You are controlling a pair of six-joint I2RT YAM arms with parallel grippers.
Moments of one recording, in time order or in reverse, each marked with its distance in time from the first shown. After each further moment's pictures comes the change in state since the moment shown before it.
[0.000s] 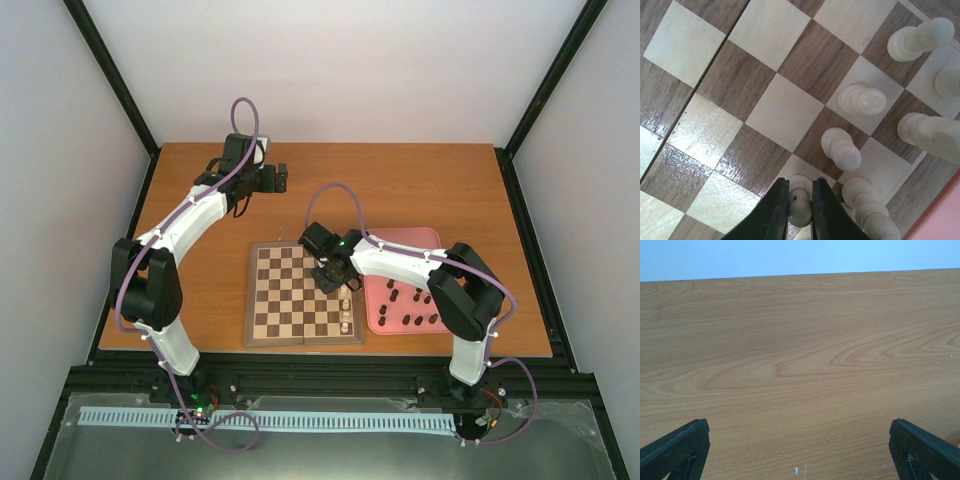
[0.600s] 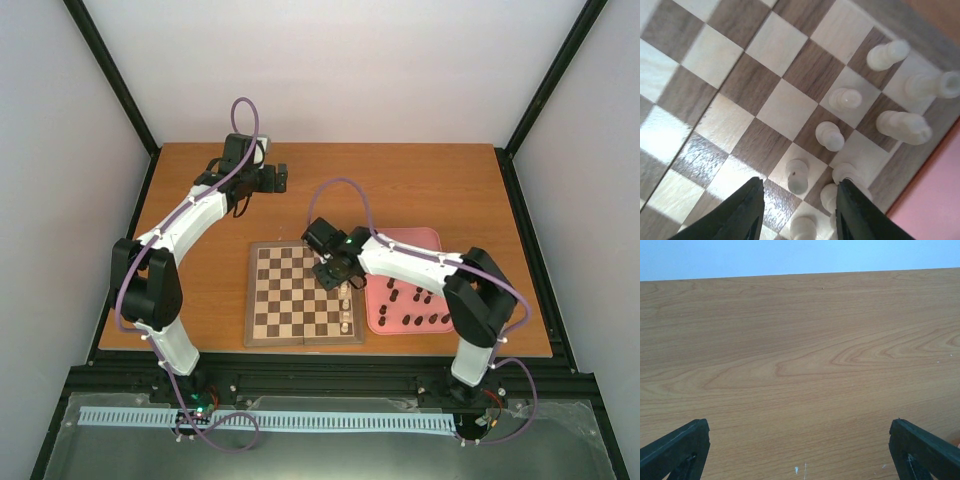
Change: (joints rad) left arm 0.000 0.000 0.000 0.000 0.000 0.000; right arm 0.000 -0.053 0.000 -0.017 -0.001 -0.010
